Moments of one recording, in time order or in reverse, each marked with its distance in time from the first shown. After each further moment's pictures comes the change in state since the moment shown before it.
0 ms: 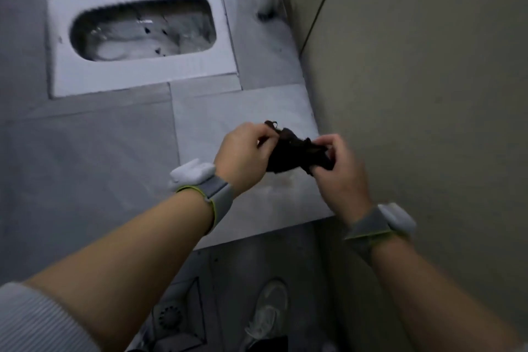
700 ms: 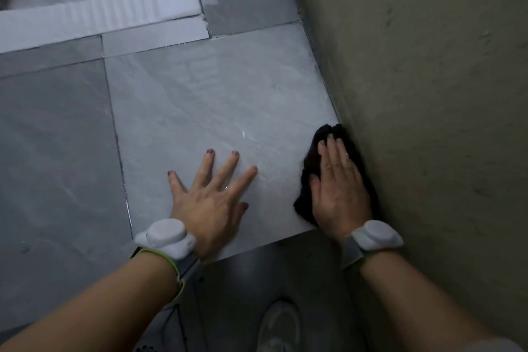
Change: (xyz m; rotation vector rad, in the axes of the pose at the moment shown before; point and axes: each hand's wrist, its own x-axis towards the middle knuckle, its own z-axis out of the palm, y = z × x) left_hand -0.015 -0.166 0.159 0.734 -0.280 0.029; right_hand 0.017 0.230 0.124 -0.713 0.035 -0.293
